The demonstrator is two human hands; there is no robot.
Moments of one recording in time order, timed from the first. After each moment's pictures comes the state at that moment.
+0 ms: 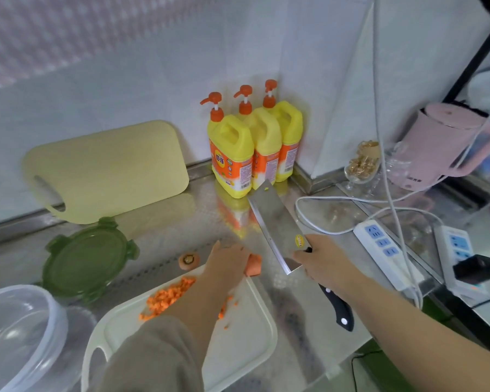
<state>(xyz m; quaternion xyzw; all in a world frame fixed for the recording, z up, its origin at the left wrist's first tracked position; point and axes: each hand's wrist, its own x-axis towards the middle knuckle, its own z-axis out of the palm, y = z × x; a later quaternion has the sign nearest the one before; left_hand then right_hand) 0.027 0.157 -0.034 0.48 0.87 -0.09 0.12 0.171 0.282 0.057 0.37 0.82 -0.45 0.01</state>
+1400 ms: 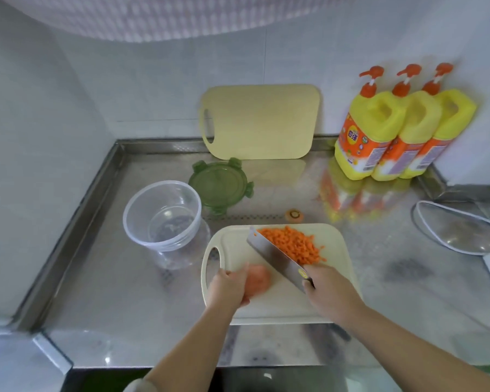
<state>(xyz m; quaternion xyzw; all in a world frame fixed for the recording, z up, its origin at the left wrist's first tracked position) 0.118 -0.051 -0.022 -0.27 0.76 0.54 0.24 0.162 0.135 -0.009 0.06 0.96 -0.22 0.14</state>
